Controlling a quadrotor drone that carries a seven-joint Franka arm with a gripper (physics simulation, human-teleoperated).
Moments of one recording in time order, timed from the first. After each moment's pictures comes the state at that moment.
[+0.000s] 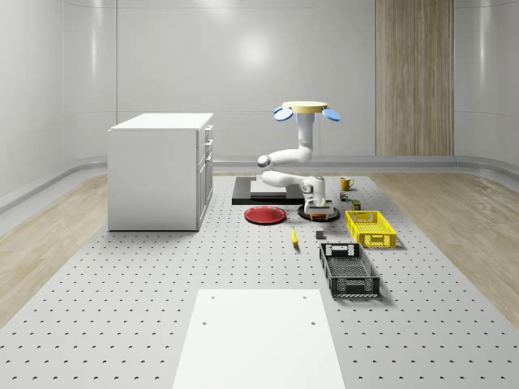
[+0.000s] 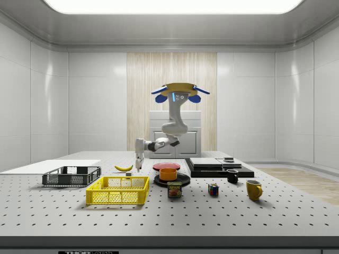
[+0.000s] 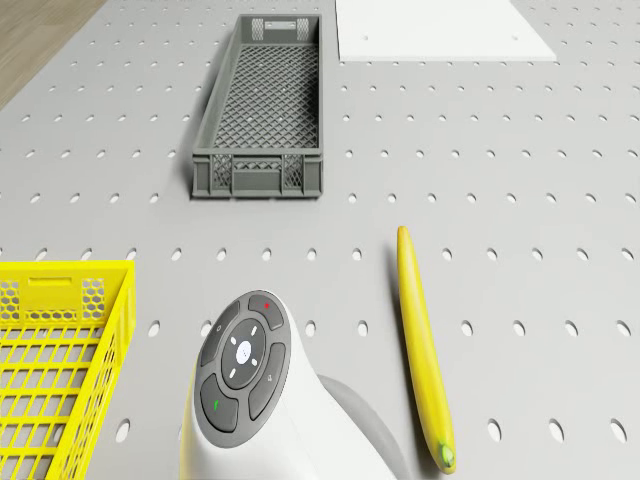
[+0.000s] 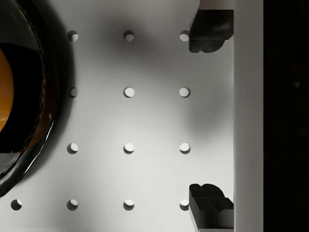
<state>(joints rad) -1.38 -1.35 1.02 -2.70 -2.16 1.59 1.79</state>
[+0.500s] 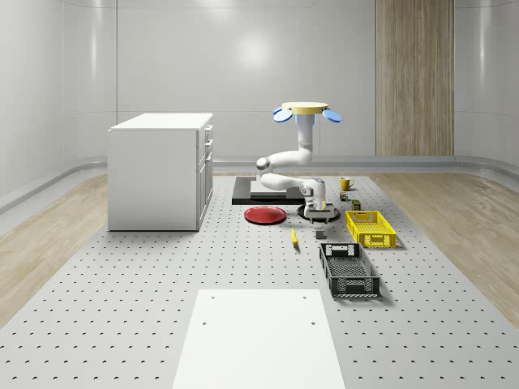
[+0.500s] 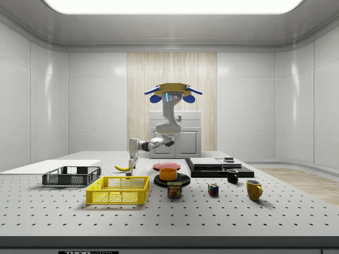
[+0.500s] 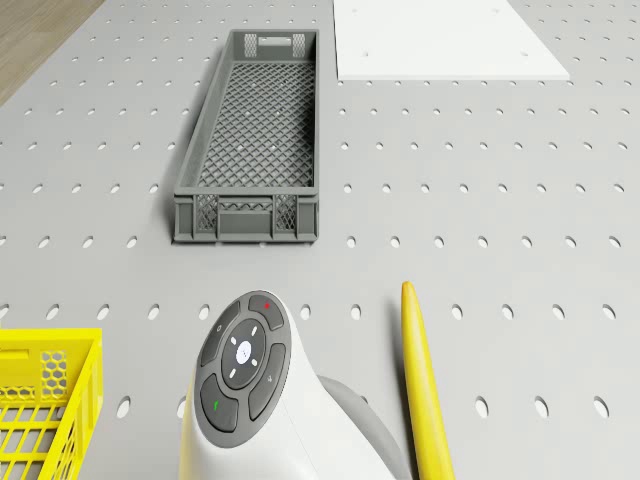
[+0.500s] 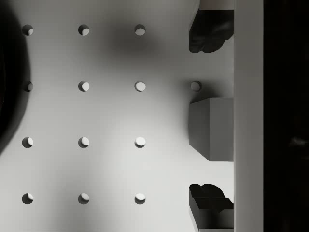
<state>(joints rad) -1.37 -1.34 1.02 -2.70 -2.16 1.58 1.79</state>
